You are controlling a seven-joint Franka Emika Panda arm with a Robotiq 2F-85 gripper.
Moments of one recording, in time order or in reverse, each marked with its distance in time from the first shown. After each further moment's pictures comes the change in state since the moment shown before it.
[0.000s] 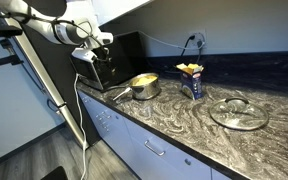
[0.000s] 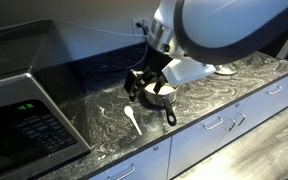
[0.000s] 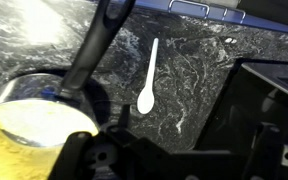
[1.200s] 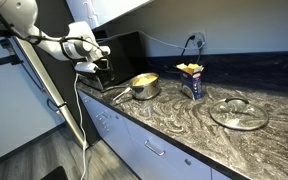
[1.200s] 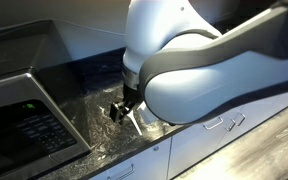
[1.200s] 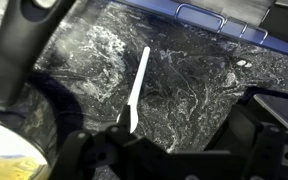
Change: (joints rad) arm 0.160 0.185 -0.069 0.124 -0.222 0.026 0.114
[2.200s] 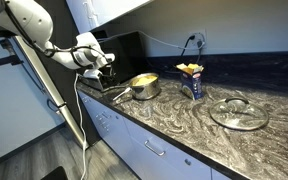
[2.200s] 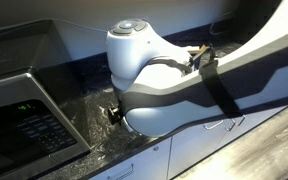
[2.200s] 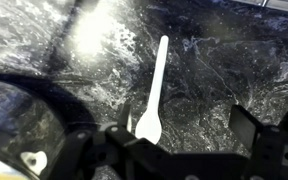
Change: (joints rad) arm 0.134 0.174 -0.144 0.182 -0.109 -0.069 0.212
